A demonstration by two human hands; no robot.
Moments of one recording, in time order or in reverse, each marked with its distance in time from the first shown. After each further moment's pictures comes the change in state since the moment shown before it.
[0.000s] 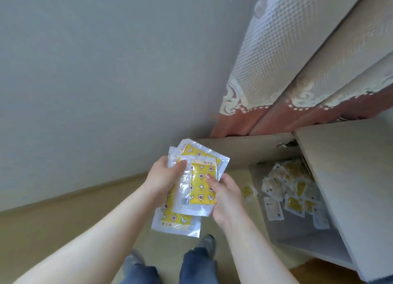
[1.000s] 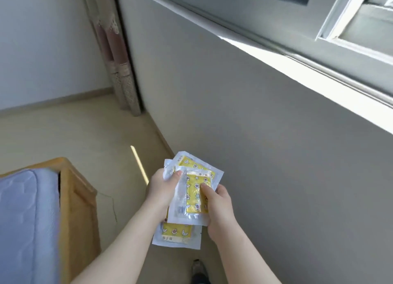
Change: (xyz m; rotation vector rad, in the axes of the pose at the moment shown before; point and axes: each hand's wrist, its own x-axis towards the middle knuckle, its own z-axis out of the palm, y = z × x) left_hand -0.184 -0.115 -0.548 -0.826 1.271 0.097; right_hand -0.204 0.274 0.517 -0.981 -1.026 0.232
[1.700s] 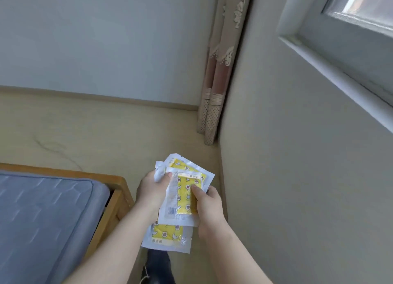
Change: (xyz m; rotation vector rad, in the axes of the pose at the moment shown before) left_hand 0.260 0.109 -0.168 -0.186 0.586 -0.061; right_hand 0.226 -0.081 0.303 -0.393 -0.475 0.097
